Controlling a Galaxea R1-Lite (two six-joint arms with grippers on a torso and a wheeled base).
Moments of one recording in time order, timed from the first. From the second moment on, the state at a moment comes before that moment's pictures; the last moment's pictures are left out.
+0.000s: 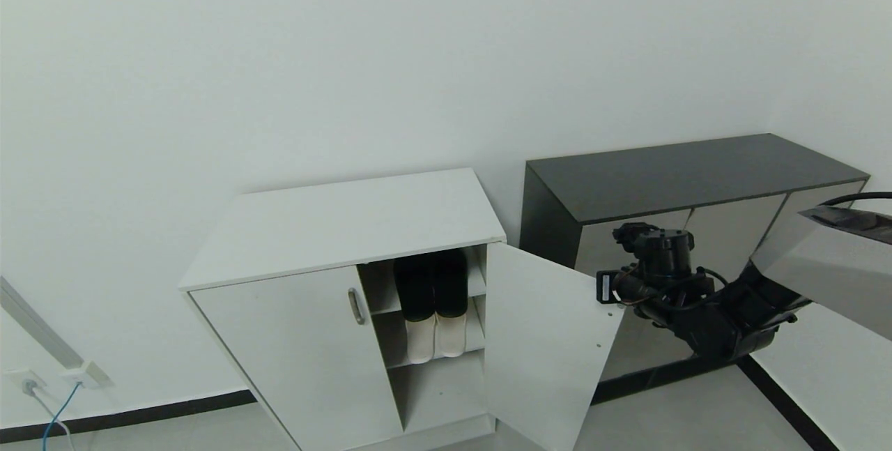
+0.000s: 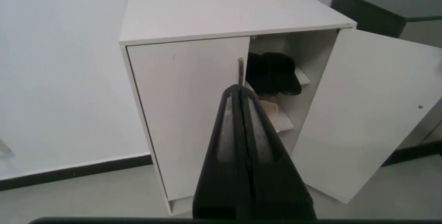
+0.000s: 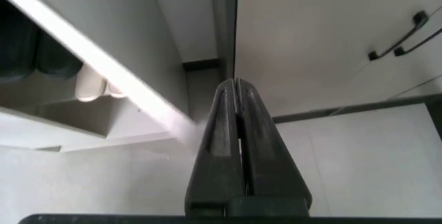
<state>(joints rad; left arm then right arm) 0.00 0.00 0.00 0.00 0.04 -0.02 0.33 2.25 -0.99 -0.85 -0.17 0.13</state>
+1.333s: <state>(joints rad) 0.00 0.00 0.00 0.00 0.04 -0.02 0.72 2.02 -0.71 -0.90 -0.15 0.19</state>
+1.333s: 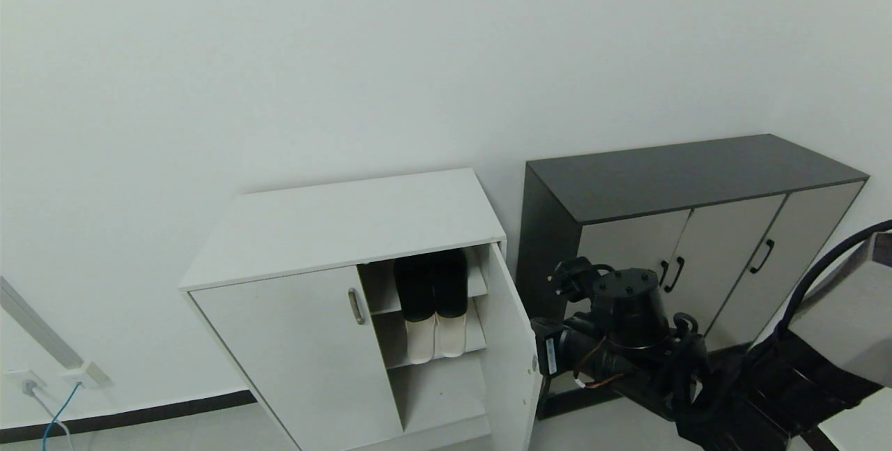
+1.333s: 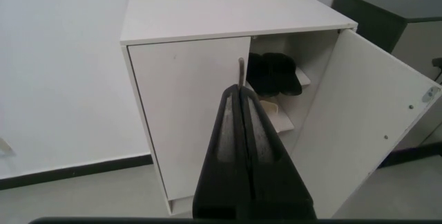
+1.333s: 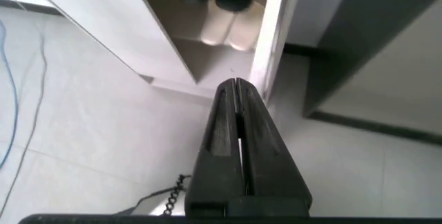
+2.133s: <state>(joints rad) 0.00 0.00 0.00 0.00 0.04 -0.02 0.70 1.98 -0.68 -0.92 -0.15 0.14</state>
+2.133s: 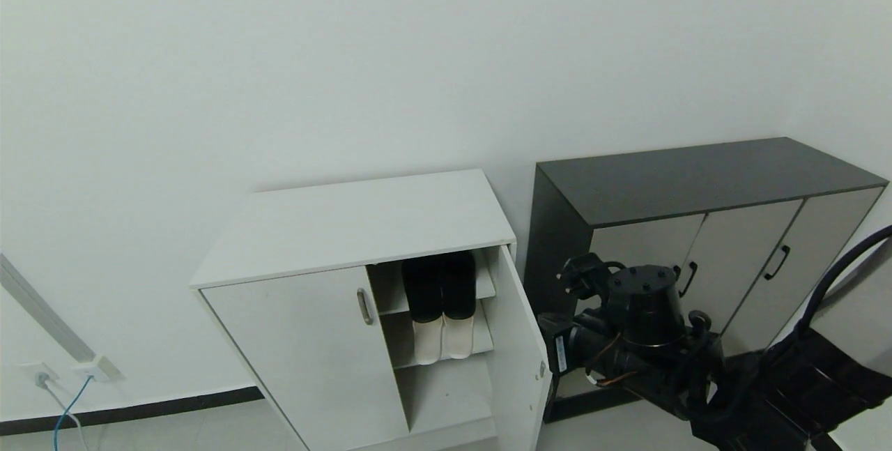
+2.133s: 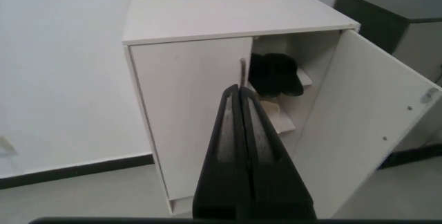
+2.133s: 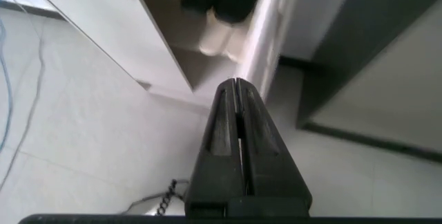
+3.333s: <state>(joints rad) 0.00 0.00 0.00 0.00 0.04 -0.02 0.68 2.19 -0.70 -1.08 -0.14 0.11</state>
